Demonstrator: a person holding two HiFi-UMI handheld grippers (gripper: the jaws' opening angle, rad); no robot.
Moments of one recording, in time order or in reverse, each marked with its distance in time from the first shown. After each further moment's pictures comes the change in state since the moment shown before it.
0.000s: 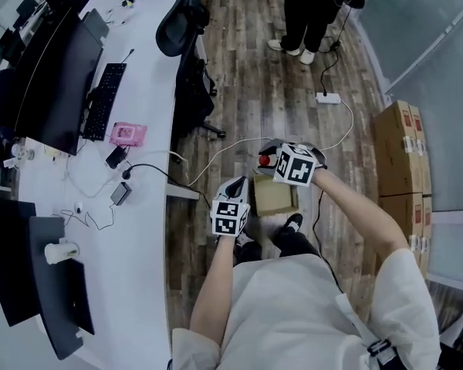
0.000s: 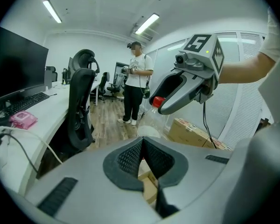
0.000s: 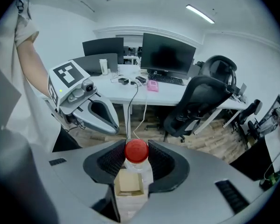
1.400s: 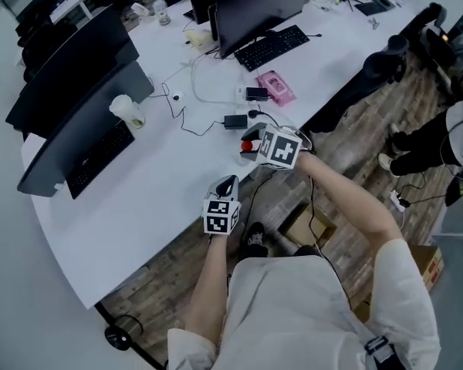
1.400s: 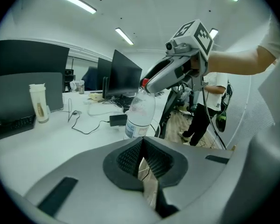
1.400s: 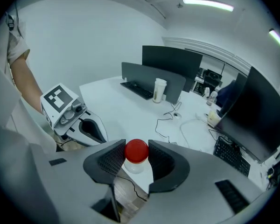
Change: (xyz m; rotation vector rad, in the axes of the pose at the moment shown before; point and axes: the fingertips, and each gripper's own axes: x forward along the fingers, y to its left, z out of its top) left arm -0.358 0.200 -0.122 -0.386 -0.154 0.746; right arm 0.171 0.220 0.398 -0.640 -0.144 0.441
